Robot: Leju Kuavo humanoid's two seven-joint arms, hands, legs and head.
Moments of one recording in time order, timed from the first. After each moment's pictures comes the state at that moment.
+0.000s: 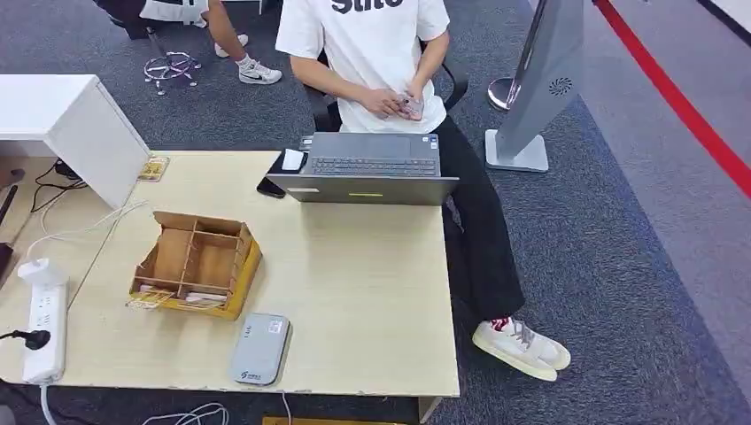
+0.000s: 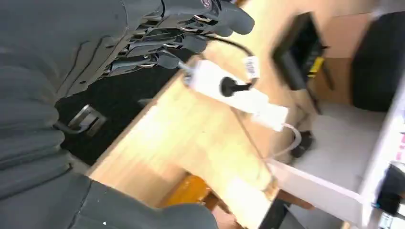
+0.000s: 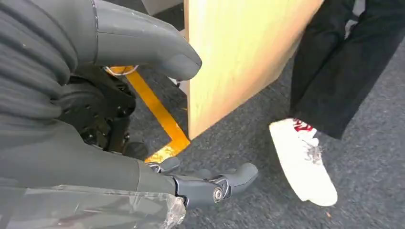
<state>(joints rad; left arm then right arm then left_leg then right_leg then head) 0.52 -0.31 0.49 -2.00 0.43 0.26 -0.28 0.59 0.32 -0.30 -1.57 -0.47 0.01 0.05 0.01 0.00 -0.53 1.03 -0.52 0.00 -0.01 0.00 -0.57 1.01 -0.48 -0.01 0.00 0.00</state>
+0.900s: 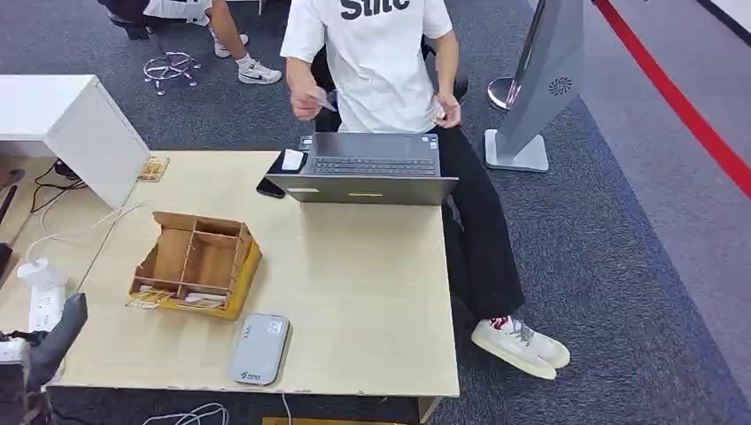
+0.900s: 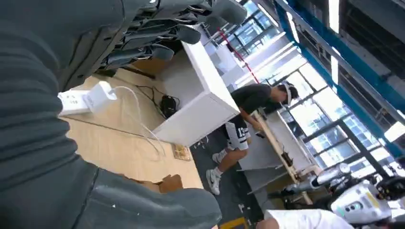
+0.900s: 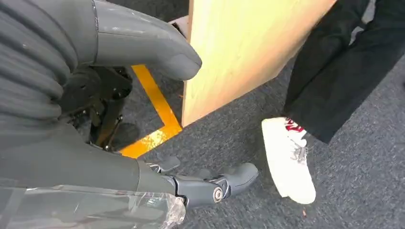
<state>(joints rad) 0.24 -0.11 0.30 -2.11 -0.39 0.11 -0.23 0.56 0.33 -0.37 -1.57 -0.33 0.12 0.03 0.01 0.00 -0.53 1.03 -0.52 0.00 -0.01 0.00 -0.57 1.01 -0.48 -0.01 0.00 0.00</state>
